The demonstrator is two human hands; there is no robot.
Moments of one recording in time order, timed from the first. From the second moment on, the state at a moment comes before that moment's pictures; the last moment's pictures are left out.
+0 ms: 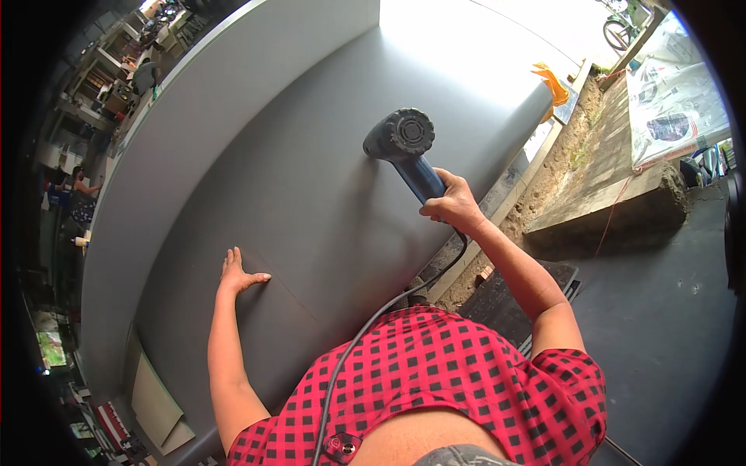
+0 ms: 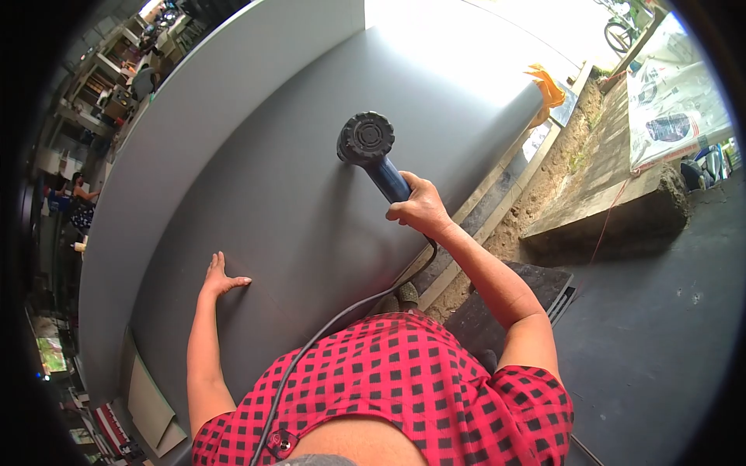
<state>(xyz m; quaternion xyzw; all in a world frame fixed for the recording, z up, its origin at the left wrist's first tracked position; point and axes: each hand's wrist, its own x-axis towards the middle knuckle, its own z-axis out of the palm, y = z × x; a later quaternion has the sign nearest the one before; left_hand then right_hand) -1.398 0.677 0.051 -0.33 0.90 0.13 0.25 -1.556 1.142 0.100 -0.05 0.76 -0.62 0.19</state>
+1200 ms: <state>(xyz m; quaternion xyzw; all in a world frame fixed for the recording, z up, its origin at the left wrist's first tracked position) -1.503 1.083 0.093 0.06 0.61 0.69 0.39 -1.446 1.234 0.089 0.06 0.71 -0.70 0.02</state>
